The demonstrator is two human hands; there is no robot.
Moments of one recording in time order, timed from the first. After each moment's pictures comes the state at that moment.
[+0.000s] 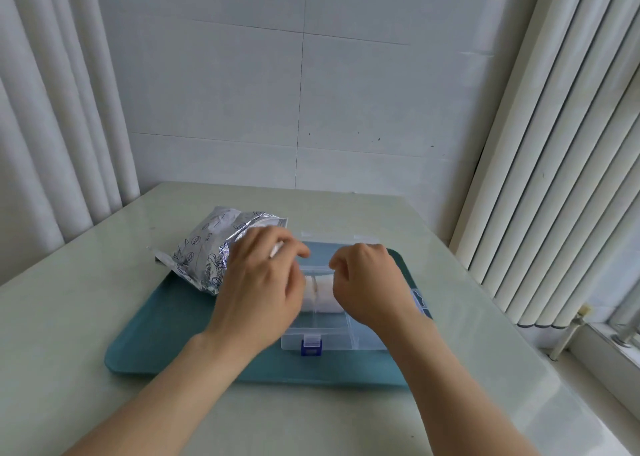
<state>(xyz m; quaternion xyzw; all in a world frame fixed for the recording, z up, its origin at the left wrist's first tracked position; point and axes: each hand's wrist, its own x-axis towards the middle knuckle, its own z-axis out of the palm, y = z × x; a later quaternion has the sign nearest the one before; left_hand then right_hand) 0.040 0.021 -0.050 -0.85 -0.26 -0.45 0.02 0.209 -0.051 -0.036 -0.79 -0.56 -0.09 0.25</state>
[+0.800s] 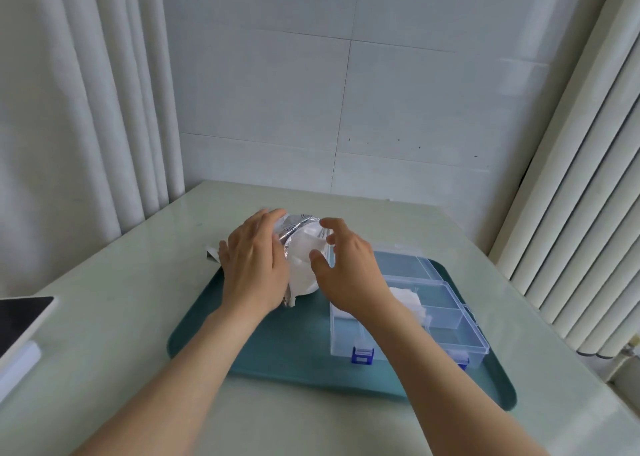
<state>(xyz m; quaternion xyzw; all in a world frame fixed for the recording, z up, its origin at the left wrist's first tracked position) 0.007 0.096 -0.065 -0.76 -0.43 -0.47 -0.15 0.144 0.012 -0.031 -0.72 -0.59 0.03 0.37</state>
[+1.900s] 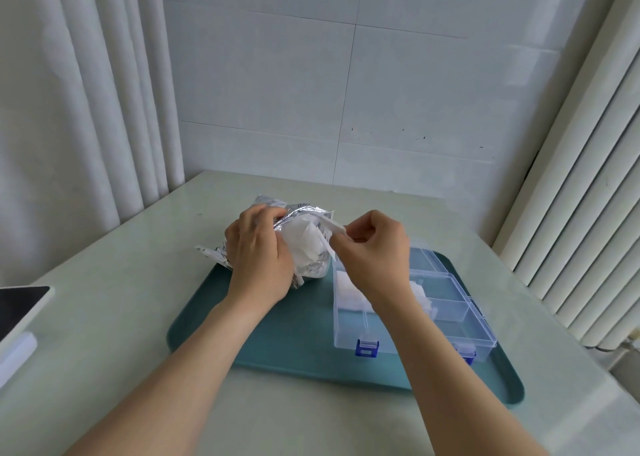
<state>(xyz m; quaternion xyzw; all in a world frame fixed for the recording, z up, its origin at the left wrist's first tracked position) 0.013 0.099 -0.074 -0.74 -0.43 -0.50 -0.15 0.151 0.005 -0.025 -0.70 -0.43 0.05 0.57</state>
